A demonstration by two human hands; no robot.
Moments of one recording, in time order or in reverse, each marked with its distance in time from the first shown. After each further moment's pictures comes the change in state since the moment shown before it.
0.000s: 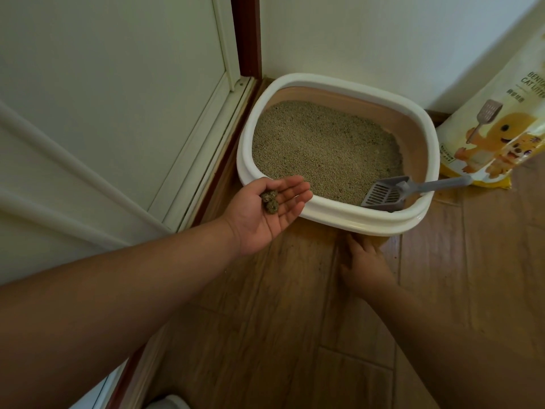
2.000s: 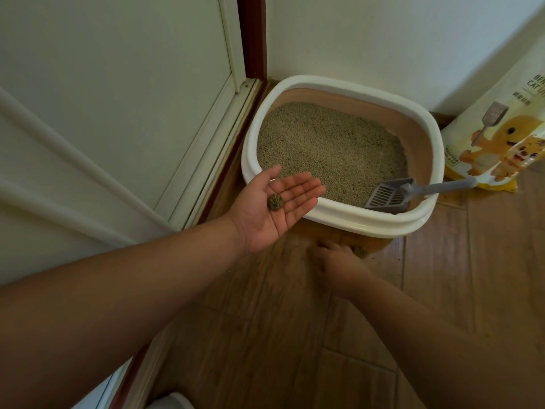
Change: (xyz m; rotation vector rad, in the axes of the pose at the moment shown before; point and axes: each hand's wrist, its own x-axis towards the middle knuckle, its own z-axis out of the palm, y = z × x) left_hand -0.004 0.004 0.007 0.009 -0.046 0.023; right_hand 0.001 -0.052 -0.001 -0.227 -0.193 -0.264
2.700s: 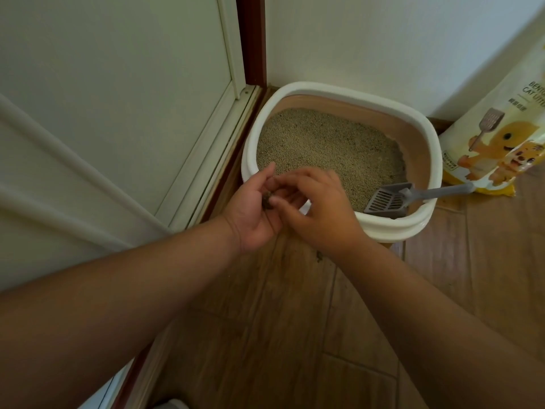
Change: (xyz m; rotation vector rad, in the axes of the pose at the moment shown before) left_hand 0.002 0.011 -0.006 0.010 0.025 0.047; right_hand -0.034 -0.075 -0.112 0.439 0.881 -0.485
